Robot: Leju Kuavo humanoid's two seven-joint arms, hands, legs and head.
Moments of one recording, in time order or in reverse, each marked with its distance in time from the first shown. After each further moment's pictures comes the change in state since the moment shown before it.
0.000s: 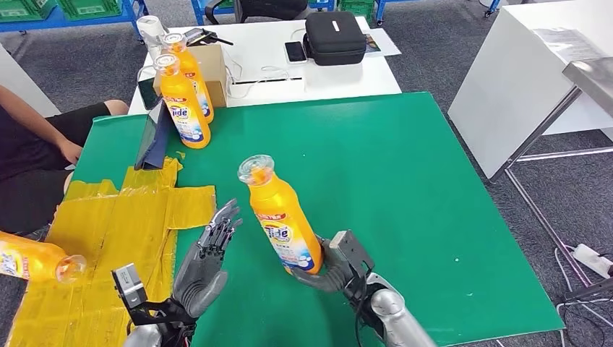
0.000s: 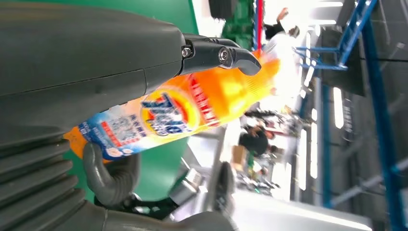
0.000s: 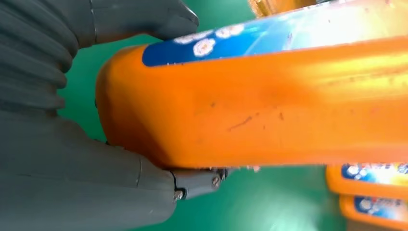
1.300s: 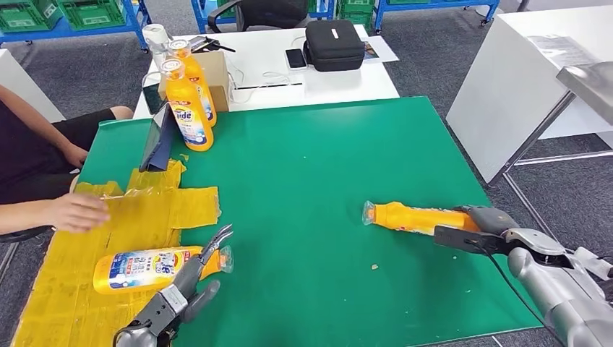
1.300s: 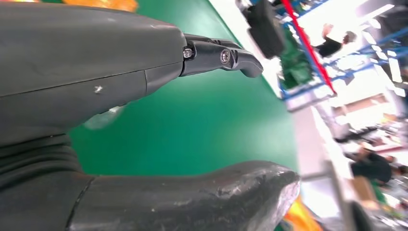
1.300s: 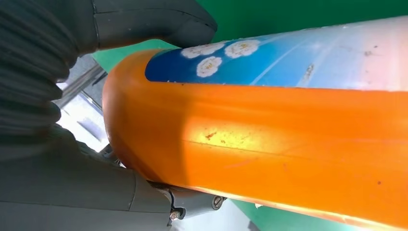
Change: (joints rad) left arm -0.019 0.111 0.083 0.177 -0.448 0.148 -0.143; right arm -0.296 -0.584 0.086 0.314 0.841 -0.194 0.124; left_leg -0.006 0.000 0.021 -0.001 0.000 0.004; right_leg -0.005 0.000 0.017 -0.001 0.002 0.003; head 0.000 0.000
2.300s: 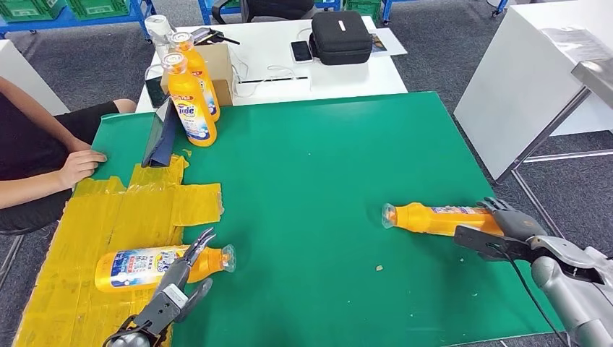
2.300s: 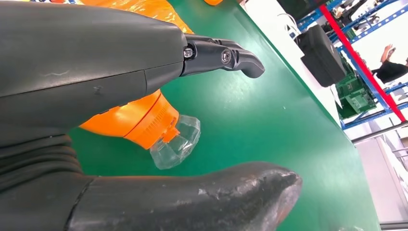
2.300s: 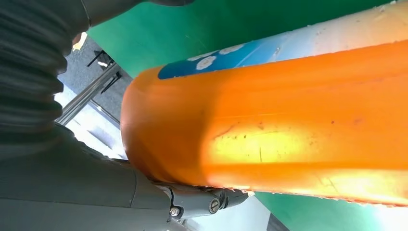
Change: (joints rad) left arm 0.013 -0.015 0.105 0.071 -0.152 0.115 -0.003; right arm 0.084 -0.108 -0.183 -0.167 0.001 0.027 0.016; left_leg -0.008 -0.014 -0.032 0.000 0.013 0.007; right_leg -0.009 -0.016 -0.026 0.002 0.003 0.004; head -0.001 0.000
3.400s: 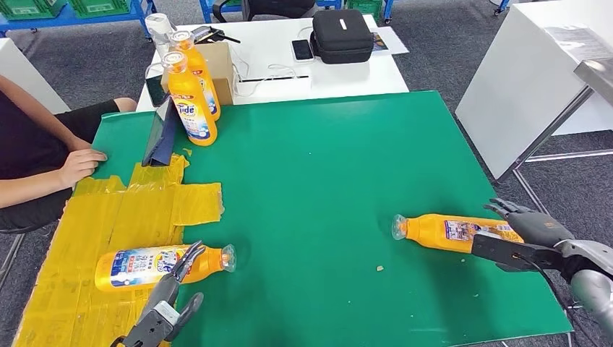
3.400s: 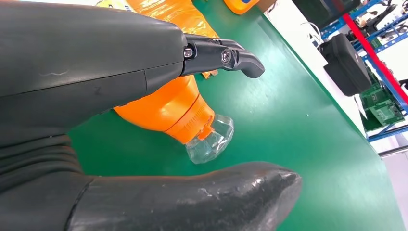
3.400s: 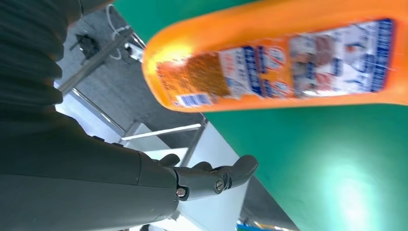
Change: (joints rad) left arm 0.121 -0.039 0.077 -0.100 -0.052 0.003 0.014; right arm 0.264 -0.252 -0.074 -0.580 -0.253 0.134 0.135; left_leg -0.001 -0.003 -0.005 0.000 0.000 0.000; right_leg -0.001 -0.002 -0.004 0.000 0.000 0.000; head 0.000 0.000
